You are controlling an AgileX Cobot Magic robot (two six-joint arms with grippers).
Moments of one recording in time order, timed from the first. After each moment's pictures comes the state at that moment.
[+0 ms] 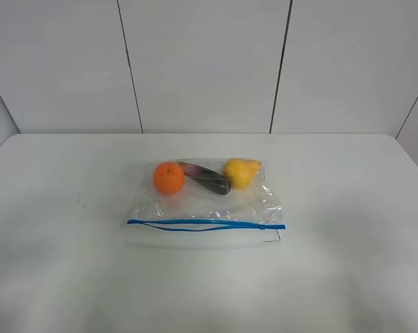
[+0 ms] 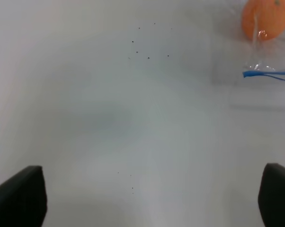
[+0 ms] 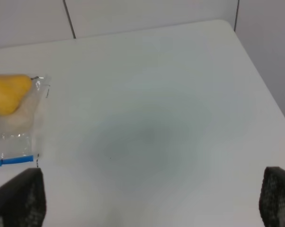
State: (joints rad) left arm 0.00 -0.01 -0.50 0.04 1.05 0.00; right arm 0.01 0.00 -0.50 -0.10 1.03 0.18
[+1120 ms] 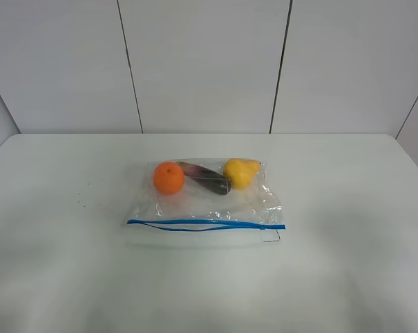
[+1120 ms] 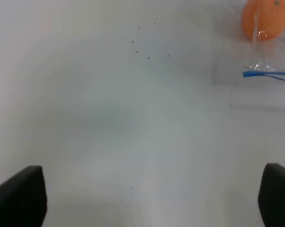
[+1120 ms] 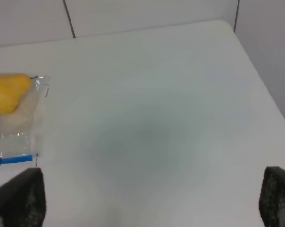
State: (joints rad) left arm 0.00 -0.01 -0.50 0.04 1.05 0.01; right arm 0.01 0.00 -0.50 -0.10 1.03 0.17
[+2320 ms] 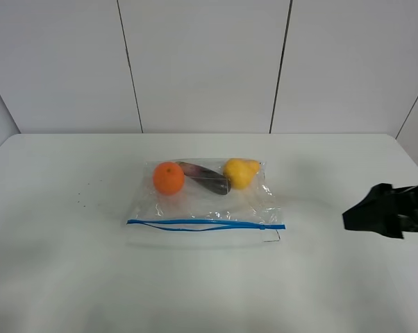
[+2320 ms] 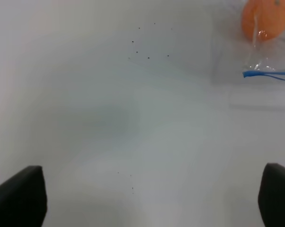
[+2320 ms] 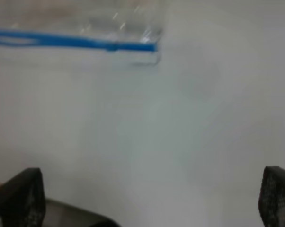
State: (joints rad) left arm 0.00 -0.01 -0.50 0.04 1.05 0.01; right arm 0.01 1.01 -0.67 0.49 0.91 -0.31
